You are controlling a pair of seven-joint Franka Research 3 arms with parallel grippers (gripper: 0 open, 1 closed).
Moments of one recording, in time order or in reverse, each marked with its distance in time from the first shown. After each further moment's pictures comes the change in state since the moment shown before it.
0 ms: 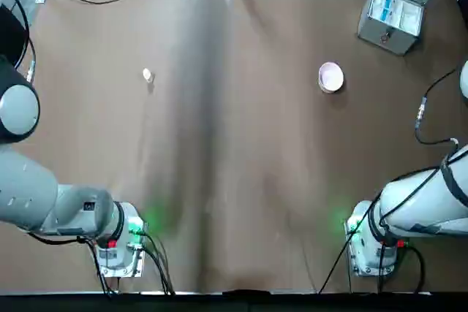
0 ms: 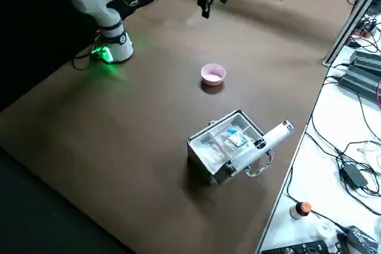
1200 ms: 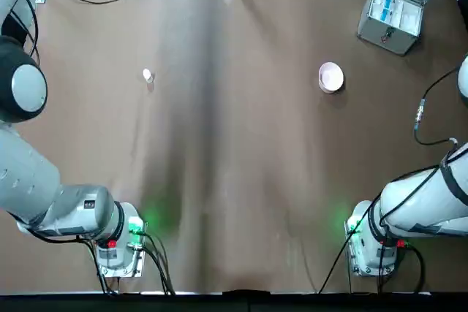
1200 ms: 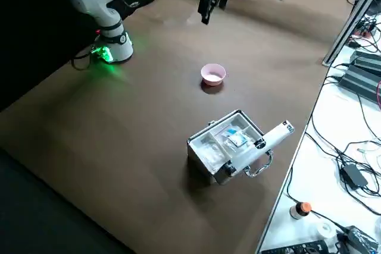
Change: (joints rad) left arm 0.043 0.119 0.016 -0.004 0.018 -0.024 0.005; right arm 0.005 0.026 0.007 -0.035 0.001 -0.005 0.000
